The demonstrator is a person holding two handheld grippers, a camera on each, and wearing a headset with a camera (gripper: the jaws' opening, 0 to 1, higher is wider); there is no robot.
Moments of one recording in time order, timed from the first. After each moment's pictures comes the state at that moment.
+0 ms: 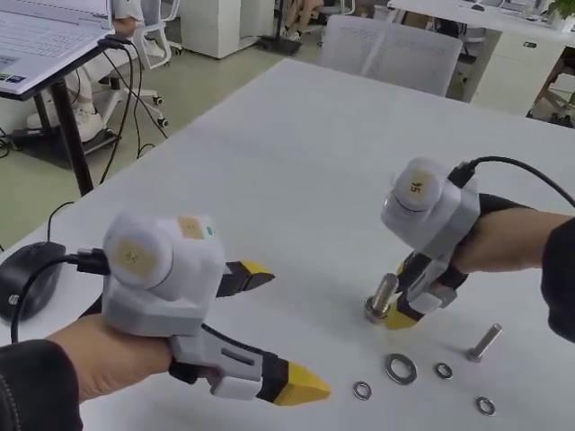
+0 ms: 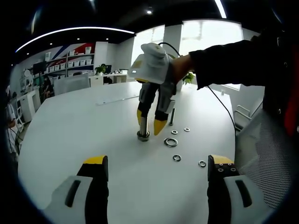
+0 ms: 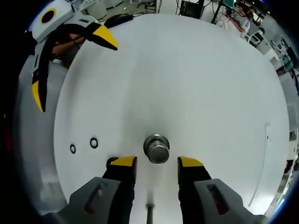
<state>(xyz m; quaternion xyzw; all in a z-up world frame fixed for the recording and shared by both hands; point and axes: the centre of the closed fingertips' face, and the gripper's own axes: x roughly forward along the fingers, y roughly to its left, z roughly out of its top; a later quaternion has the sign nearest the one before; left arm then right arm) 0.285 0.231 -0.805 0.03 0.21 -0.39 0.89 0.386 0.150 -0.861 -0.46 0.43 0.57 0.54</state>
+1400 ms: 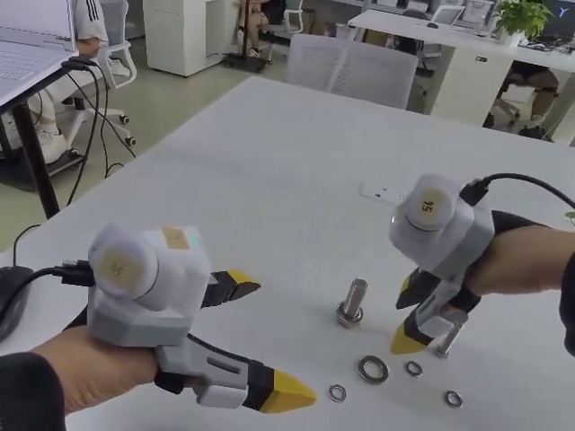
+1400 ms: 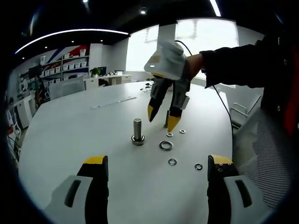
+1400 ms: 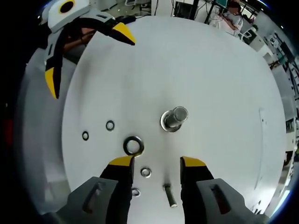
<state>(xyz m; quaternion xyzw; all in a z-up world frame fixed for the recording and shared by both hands) 0.289 0.220 -0.798 0.04 0.21 -0.41 0.89 0.370 0.113 -0.842 -0.45 0.43 0.55 0.56</state>
